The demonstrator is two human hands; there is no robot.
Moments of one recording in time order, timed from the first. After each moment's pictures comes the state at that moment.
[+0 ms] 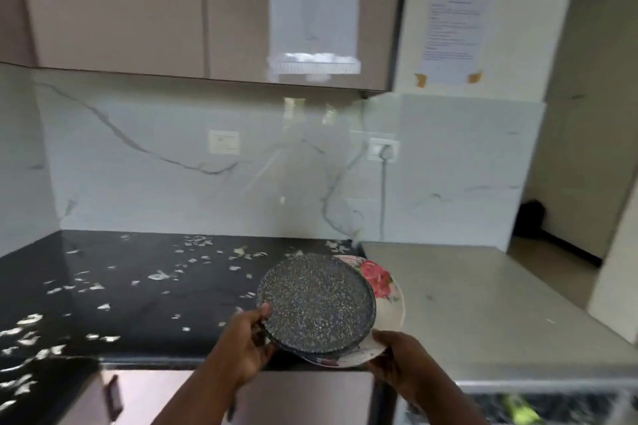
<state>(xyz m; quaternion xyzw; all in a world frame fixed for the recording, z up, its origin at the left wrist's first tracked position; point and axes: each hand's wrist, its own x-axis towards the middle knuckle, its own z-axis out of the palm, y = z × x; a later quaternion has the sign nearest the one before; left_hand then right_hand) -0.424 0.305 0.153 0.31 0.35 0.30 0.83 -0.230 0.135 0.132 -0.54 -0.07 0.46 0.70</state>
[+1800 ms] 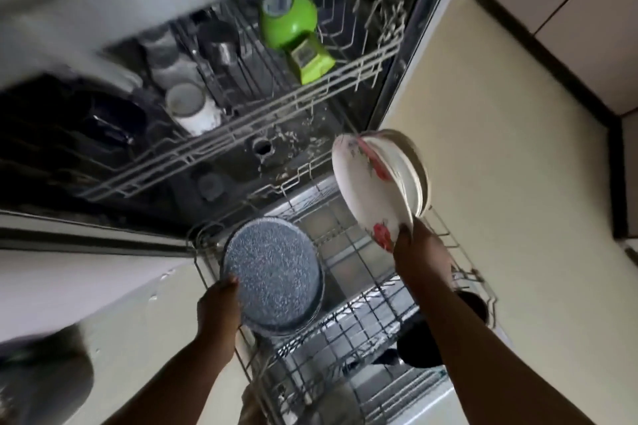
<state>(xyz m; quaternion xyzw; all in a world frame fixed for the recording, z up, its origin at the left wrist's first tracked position) -0.120 0.009 -0.358 0.59 0.62 -0.09 0.51 0.055 -0.236 -0.328 -0.95 0.07 0.18 0.23</state>
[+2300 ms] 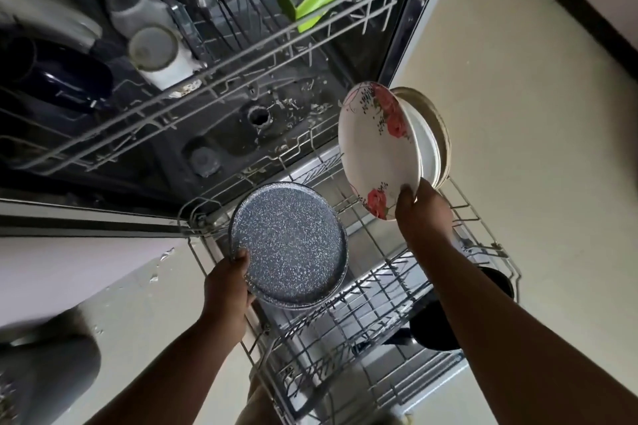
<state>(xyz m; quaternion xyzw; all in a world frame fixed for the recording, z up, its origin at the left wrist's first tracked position) -0.110 0.000 -0.385 0.48 0.61 -0.02 0.62 0.072 -0.222 -0.382 -0.96 0.05 0.12 0.26</state>
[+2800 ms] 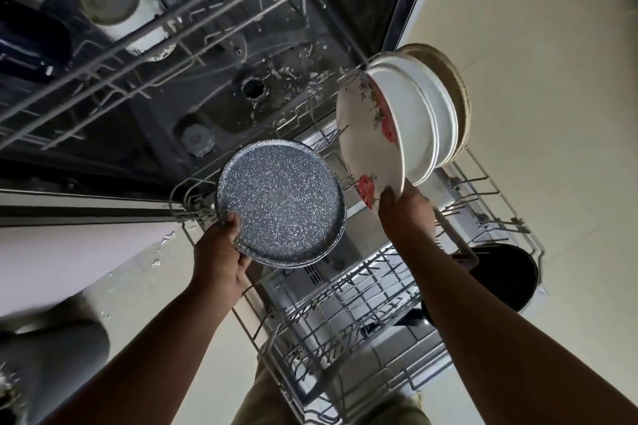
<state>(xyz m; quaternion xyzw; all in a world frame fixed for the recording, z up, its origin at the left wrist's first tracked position) -0.087 0.015 -0.393 0.42 0.61 0.01 0.67 0.039 -0.206 -0.430 -0.94 0.07 0.21 0.27</state>
